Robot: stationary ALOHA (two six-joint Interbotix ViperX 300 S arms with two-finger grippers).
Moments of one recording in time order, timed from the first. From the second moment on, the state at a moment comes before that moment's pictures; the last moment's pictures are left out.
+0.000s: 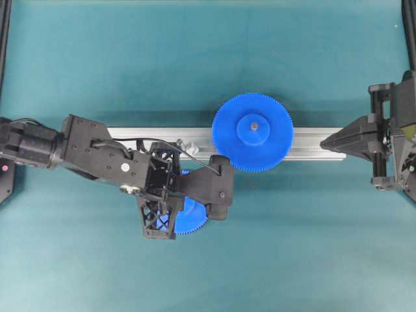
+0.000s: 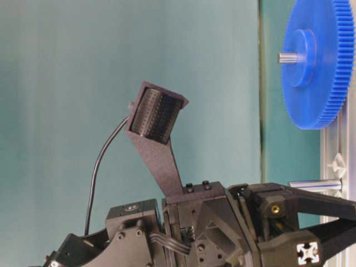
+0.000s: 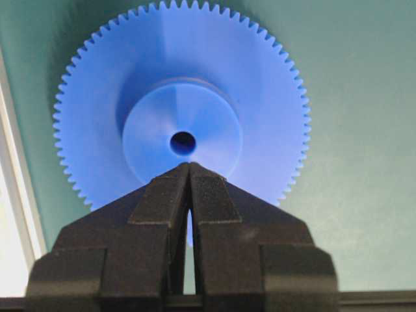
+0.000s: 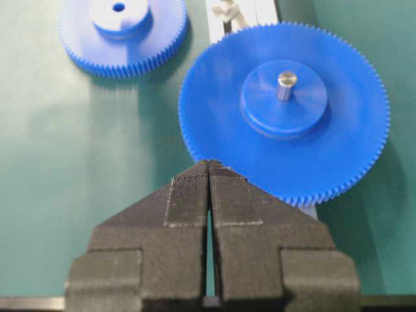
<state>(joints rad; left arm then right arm) -0.14 0.18 0.32 0.01 0.77 -0.08 -0.05 -0.82 1.17 0.03 0.18 0.05</state>
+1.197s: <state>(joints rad) -0.14 0.18 0.35 0.01 0.65 -0.07 -0.04 -0.83 1.18 0.03 0.18 0.05</state>
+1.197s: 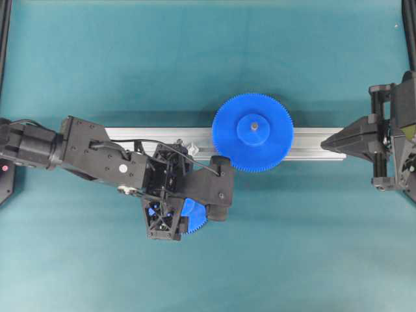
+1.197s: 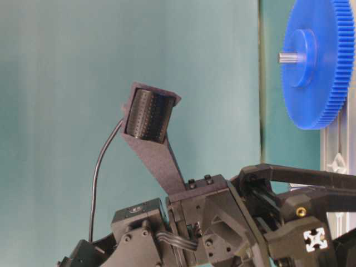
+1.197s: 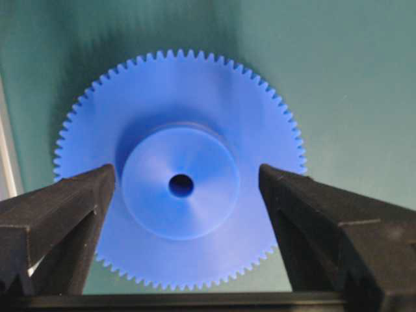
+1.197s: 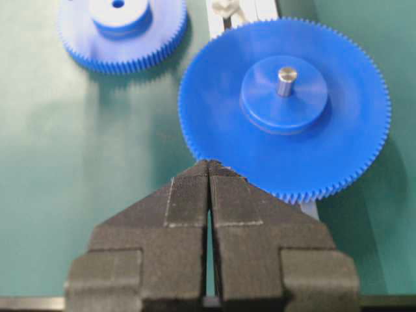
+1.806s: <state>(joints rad) -0.14 0.18 0.38 0.01 0.64 -0.09 -0.05 -0.83 1.18 0.03 0.18 0.05</state>
